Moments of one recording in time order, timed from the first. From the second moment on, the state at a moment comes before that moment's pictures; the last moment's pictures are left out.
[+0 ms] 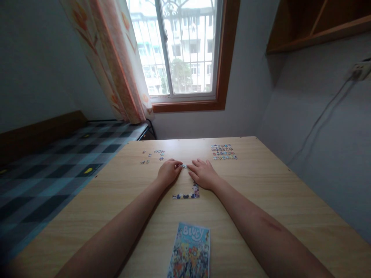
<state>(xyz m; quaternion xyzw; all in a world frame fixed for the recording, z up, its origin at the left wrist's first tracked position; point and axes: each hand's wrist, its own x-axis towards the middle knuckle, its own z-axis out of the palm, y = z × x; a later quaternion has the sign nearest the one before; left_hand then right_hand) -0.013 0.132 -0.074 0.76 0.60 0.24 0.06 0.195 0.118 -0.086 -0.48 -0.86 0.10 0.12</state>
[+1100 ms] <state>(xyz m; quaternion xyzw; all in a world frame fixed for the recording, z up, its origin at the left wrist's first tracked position) -0.013 0.121 -0.072 0.81 0.56 0.19 0.01 0.194 0.119 -0.090 -0.48 -0.86 0.10 0.13</state>
